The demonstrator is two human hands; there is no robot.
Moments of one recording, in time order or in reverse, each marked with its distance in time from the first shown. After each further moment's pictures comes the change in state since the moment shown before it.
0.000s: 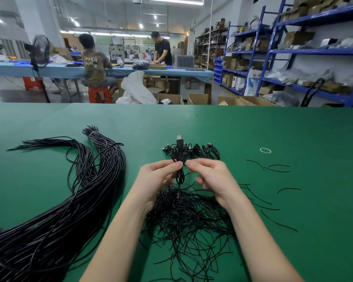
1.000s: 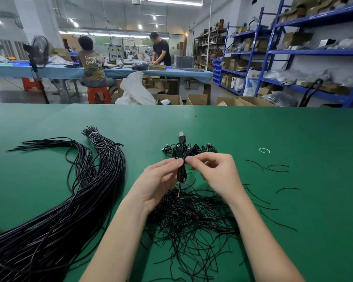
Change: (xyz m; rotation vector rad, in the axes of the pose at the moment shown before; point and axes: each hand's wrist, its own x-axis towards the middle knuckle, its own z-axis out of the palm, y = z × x) left_hand -0.008 0.006 0.004 -0.213 -0.193 -0.044; right_hand -0.004 -0.006 -0.006 -0.146 0.091 -0.439
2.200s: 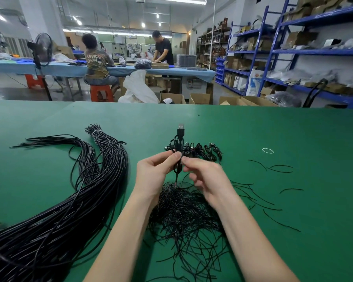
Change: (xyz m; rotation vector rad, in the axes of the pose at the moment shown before) left_hand 0.009 -0.005 -0.001 0.097 0.318 0.288; right_hand -0.002 -0.004 0.031 0.409 -0.036 0.511
